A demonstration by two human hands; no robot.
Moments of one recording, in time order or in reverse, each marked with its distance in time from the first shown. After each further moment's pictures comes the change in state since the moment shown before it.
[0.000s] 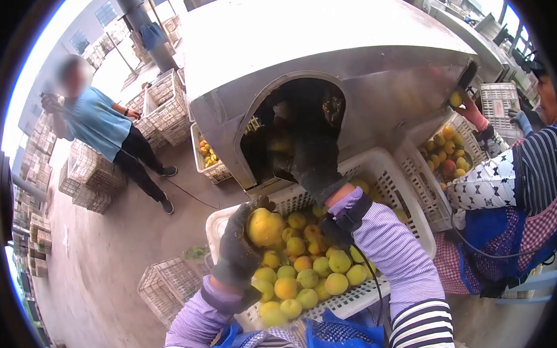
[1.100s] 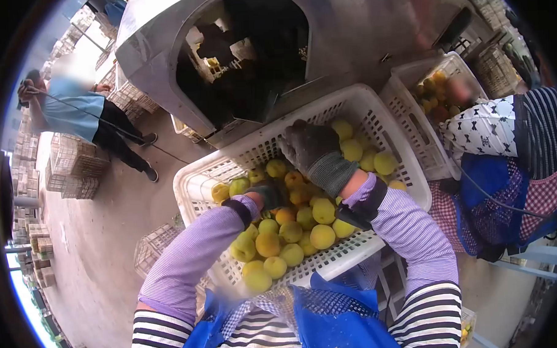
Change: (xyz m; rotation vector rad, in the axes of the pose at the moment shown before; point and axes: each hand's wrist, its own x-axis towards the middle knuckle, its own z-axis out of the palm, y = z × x) left_hand 0.000 -0.145 0.111 0.788 -1.082 -0.337; right_hand -0.113 0.046 0.010 -0.132 -0.284 -0.028
